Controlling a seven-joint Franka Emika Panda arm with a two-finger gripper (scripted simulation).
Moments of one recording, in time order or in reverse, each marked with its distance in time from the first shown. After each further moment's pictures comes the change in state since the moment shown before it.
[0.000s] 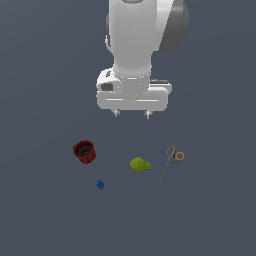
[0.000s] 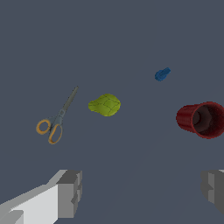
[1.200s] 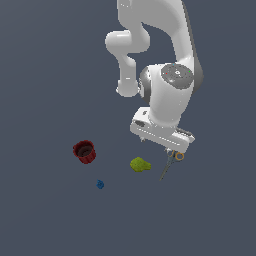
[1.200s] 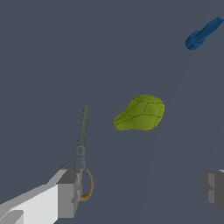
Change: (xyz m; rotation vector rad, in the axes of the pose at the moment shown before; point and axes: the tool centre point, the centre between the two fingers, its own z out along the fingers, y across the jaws) arm 0.039 -0.090 0.119 -0.016 0.018 0.406
